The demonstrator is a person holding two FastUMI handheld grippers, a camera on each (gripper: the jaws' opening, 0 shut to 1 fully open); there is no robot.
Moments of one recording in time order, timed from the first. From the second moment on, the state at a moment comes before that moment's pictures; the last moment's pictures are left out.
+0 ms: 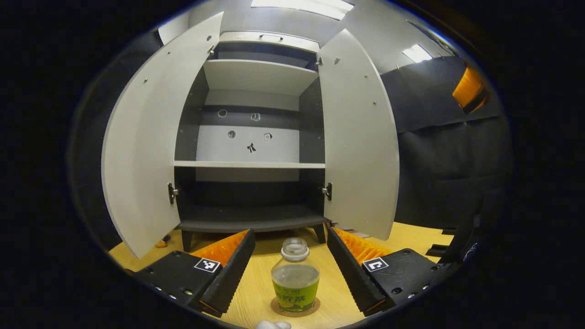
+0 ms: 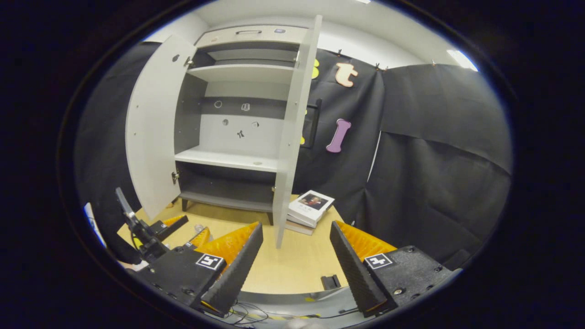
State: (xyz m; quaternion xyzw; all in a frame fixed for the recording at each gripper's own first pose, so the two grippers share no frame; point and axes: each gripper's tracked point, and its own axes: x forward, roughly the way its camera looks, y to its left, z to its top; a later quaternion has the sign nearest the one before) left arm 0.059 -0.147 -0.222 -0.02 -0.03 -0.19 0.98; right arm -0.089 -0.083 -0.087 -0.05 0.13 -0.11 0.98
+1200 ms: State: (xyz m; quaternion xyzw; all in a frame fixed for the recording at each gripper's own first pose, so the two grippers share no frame) left arm -0.057 0.022 -0.047 0.02 0.01 0.09 1.00; right arm 0.093 -0.234 0.035 0.05 0.00 -0.02 1.00
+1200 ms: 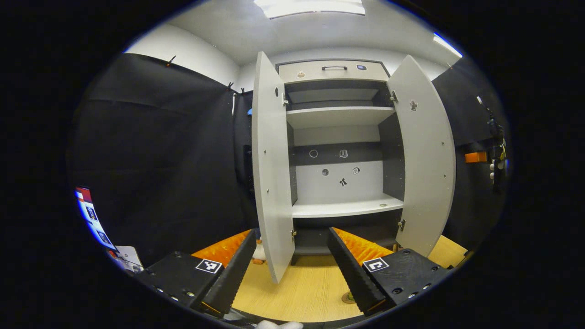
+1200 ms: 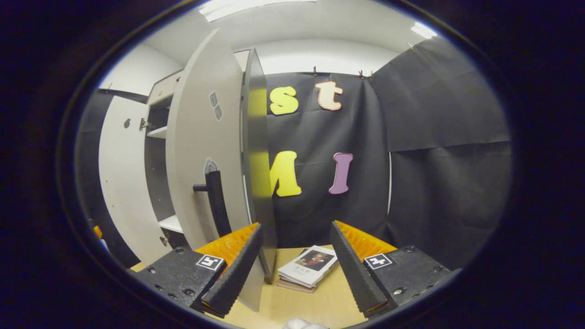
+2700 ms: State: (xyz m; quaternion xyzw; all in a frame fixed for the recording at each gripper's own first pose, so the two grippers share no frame) left arm -0.046 0.066 -0.091 0.02 0.04 0.02 1.00; right arm 0.118 -0.052 0.061 0.00 -0.01 0.01 1.00
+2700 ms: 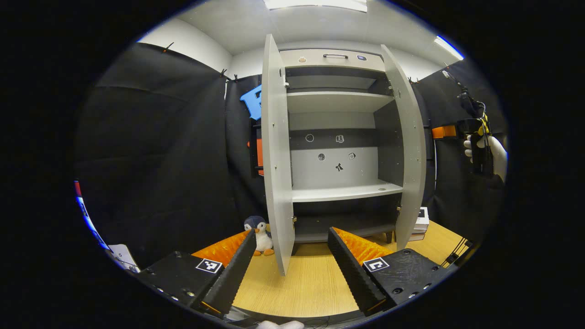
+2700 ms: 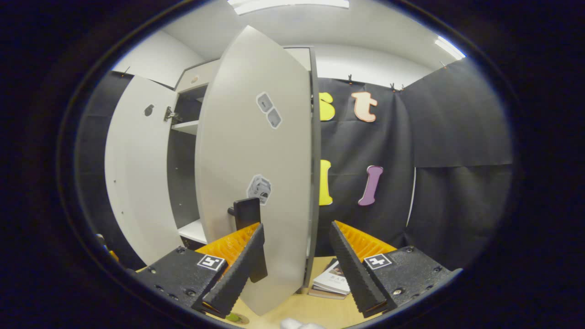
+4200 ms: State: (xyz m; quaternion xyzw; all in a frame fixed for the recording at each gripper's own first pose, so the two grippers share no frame) left arm 0.030 0.233 -0.028 0.01 0.01 0.08 1.00; right arm 0.007 0.068 -0.078 -0.01 0.10 0.05 0.99
